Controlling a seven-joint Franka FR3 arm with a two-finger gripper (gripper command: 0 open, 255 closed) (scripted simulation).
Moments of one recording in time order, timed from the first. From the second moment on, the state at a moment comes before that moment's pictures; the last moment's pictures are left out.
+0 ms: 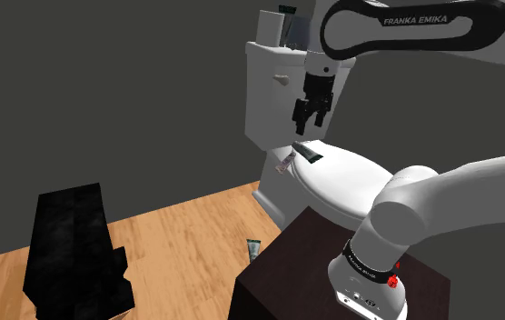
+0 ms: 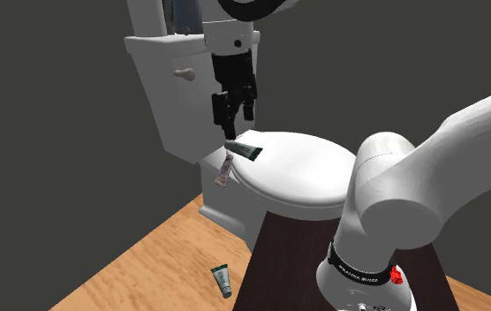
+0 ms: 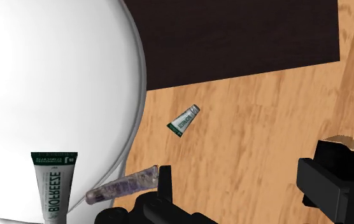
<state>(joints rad) -0.07 -0.76 -0.05 -2.51 -0.10 1.68 0.03</state>
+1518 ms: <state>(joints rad) -0.24 -0.17 -0.41 -2.52 -0.21 2.49 -0.20</state>
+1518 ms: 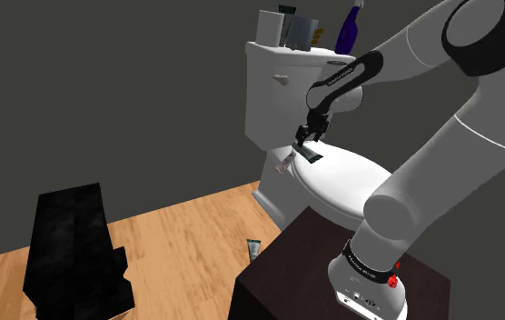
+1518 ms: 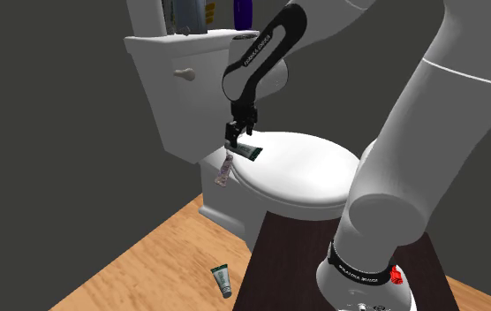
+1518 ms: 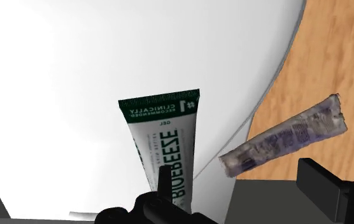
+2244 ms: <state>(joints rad) -0.26 0.12 -0.46 -2.41 0.03 2.72 -0.41</state>
